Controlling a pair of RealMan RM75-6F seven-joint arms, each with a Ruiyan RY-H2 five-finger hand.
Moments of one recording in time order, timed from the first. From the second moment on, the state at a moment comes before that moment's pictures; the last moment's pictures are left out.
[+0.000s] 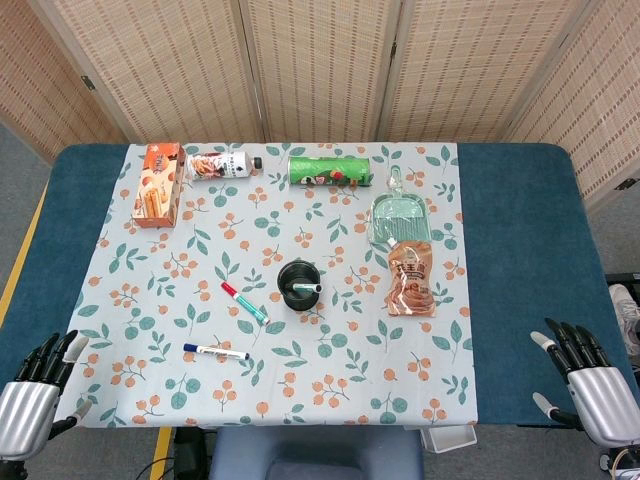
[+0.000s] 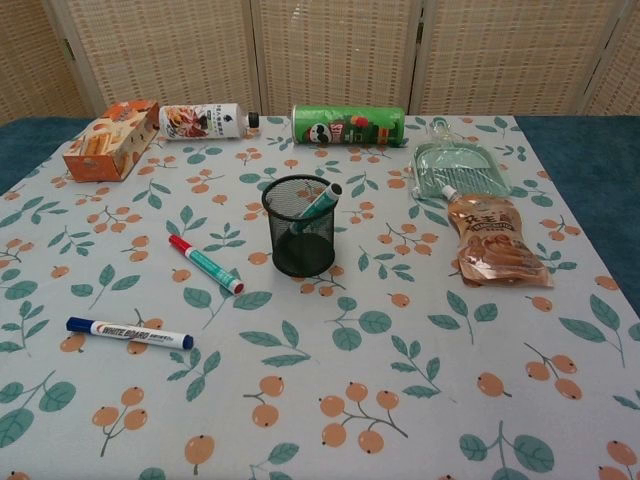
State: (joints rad) left arm 0.03 -1.18 0.06 -1.54 1.74 1.64 0.18; right arm -0.03 -1.03 -0.09 -1.65 -1.71 1.55 0.01
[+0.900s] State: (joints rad) left arm -0.16 -1.14 0.03 -1.76 1.79 1.41 0.25; right arm 0.03 -1.04 -0.07 -1.66 -1.67 1.43 -0.02
